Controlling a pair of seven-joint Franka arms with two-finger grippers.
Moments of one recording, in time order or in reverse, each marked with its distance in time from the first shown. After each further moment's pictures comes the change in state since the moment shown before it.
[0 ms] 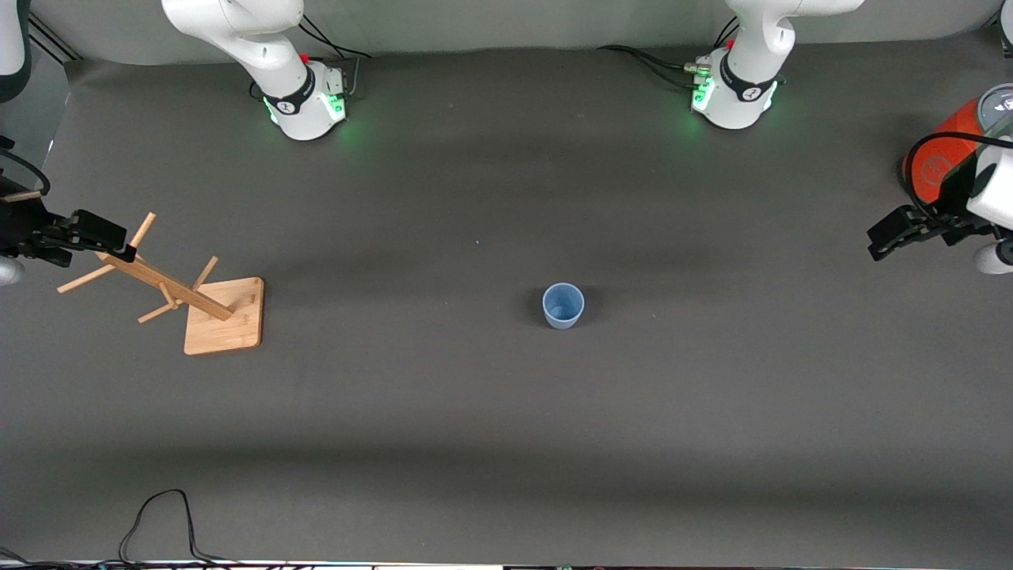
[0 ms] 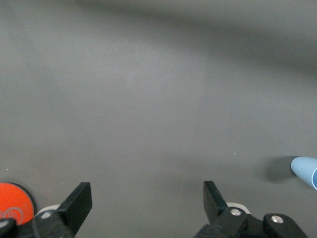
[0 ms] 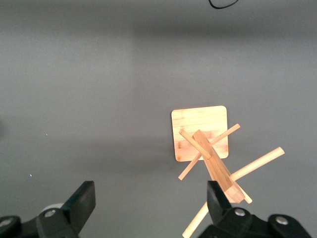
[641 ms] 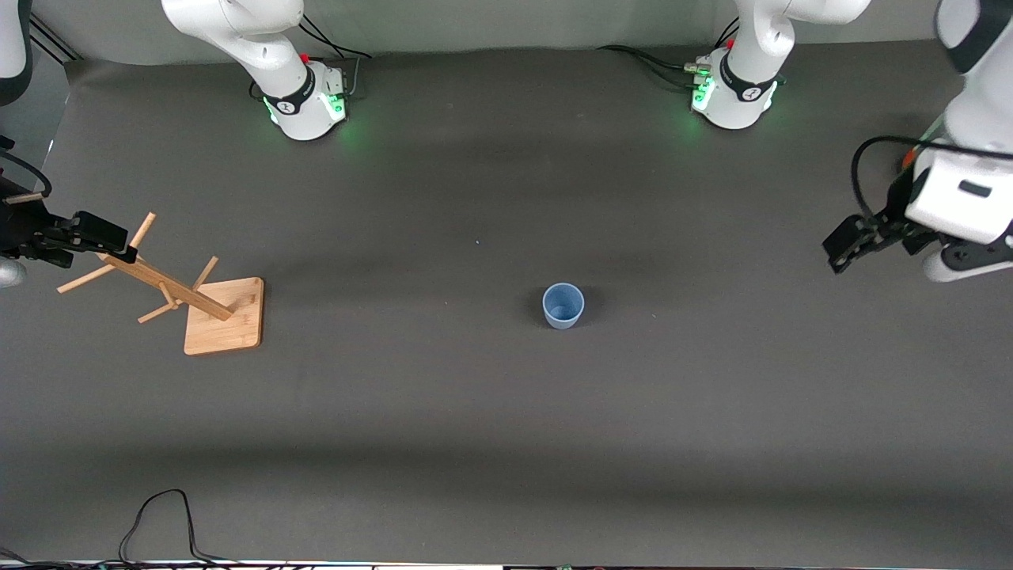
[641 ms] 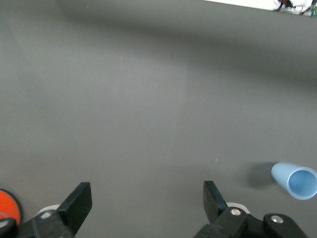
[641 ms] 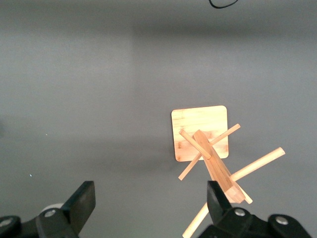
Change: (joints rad) left arm -0.192 0.003 0.110 0.033 0.017 0.005 -0.061; right arm 0.000 0.001 0.000 0.000 0.000 0.000 0.000
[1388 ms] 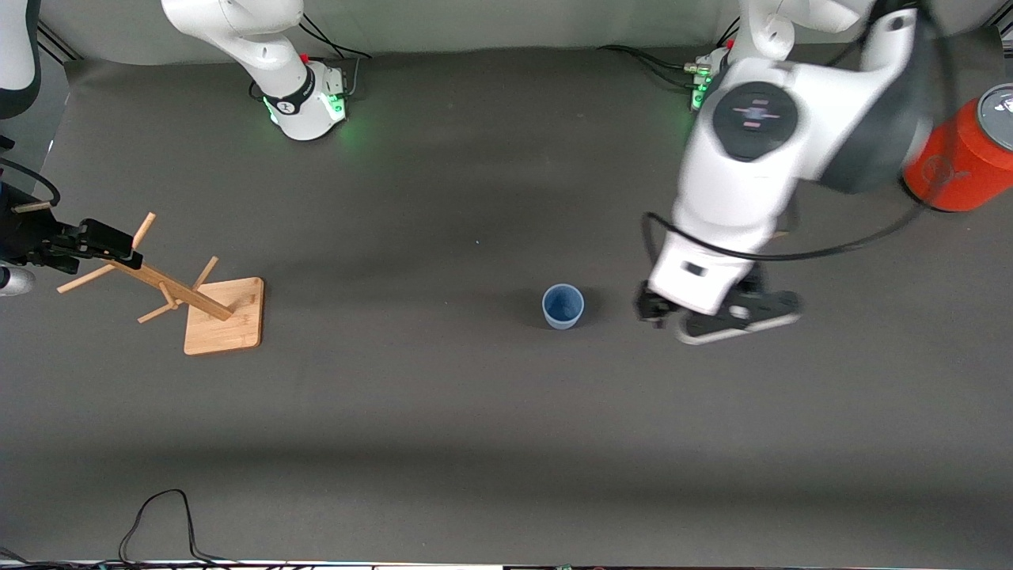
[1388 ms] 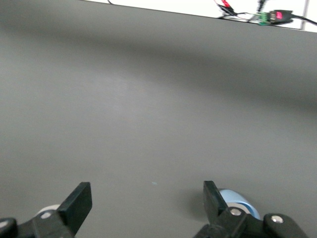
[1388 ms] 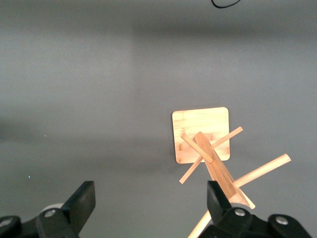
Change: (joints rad) left arm -0.326 0.348 0.097 0.285 0.028 0.060 -0.265; right arm 0.001 0.019 0.004 0.001 0.001 0.012 0.000
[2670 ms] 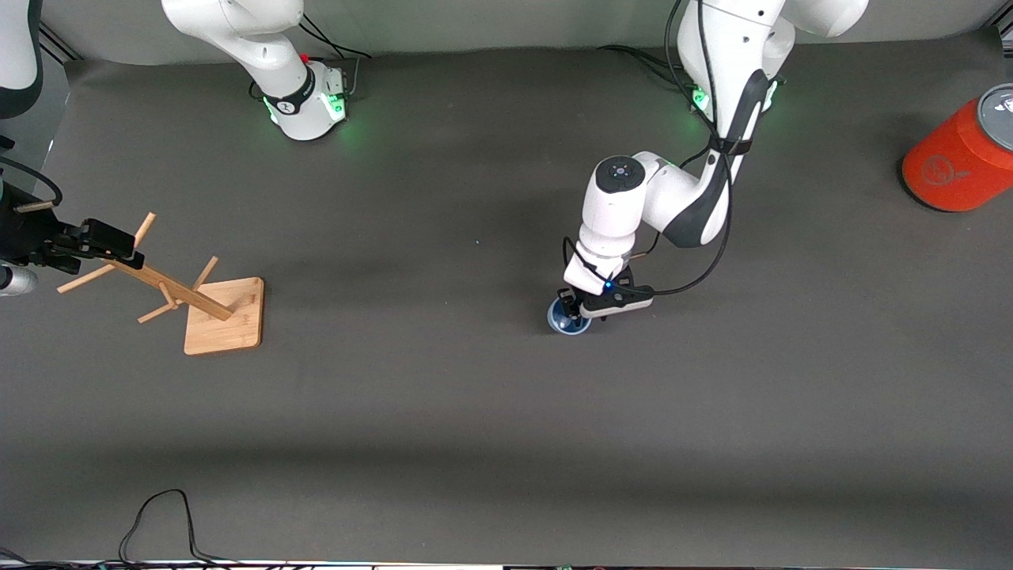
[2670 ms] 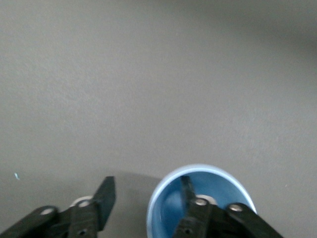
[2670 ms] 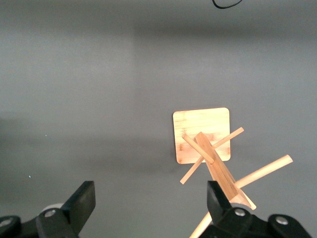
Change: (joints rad) left arm -0.218 0.119 -0.031 -0.681 0.099 0.990 -0.523; right arm 0.000 0.002 0.003 0.001 0.000 0.001 0.000
